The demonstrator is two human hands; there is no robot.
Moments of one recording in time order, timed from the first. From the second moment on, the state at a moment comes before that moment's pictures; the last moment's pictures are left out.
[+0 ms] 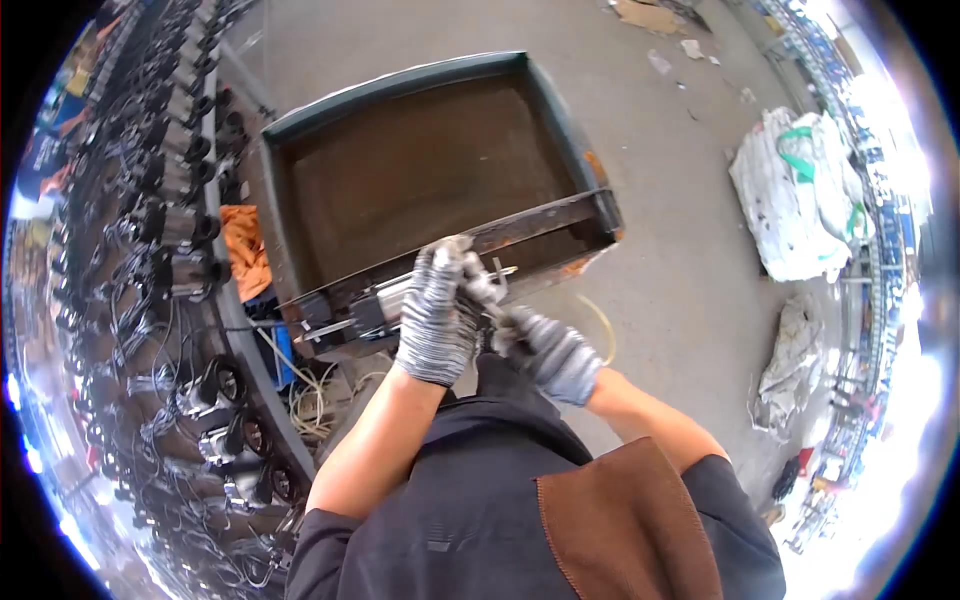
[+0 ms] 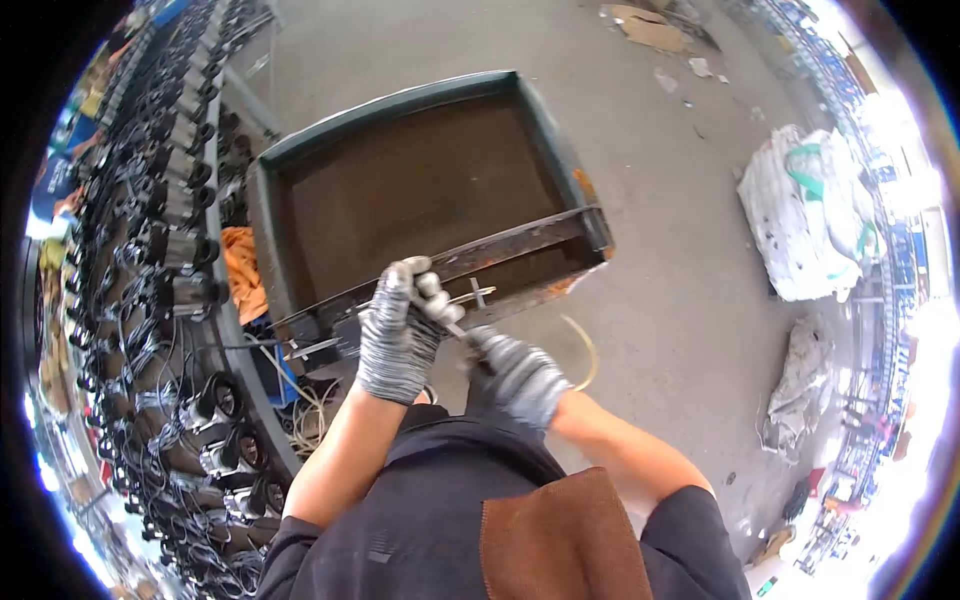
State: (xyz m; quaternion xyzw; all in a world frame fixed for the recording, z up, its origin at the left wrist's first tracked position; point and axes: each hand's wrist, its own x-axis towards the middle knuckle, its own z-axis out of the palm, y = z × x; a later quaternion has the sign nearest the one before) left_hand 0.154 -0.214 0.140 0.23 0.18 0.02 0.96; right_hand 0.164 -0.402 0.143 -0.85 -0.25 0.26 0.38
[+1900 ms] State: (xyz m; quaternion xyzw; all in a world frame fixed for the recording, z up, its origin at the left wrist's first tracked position) left_hand 0.066 0.098 0.052 0.98 0.07 -0.09 0.16; right_hand 0.390 -0.233 0.190 -0.91 -0.32 0.27 0.03
